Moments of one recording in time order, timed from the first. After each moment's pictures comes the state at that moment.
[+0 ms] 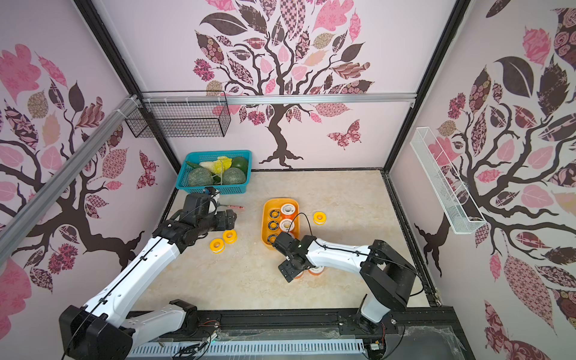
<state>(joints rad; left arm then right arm) -0.34 1.14 1.01 -0.64 -0.06 -0.29 0.97 1.60 0.96 -0.70 0.10 0.29</state>
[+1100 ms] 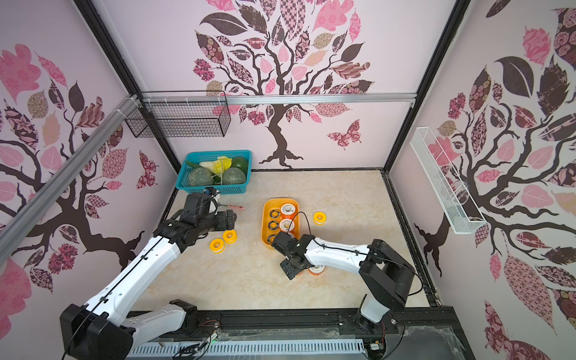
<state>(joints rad) -0.34 1.15 1.01 -0.64 -0.06 -0.29 0.96 1.57 0.99 -0.74 0.11 0.32</state>
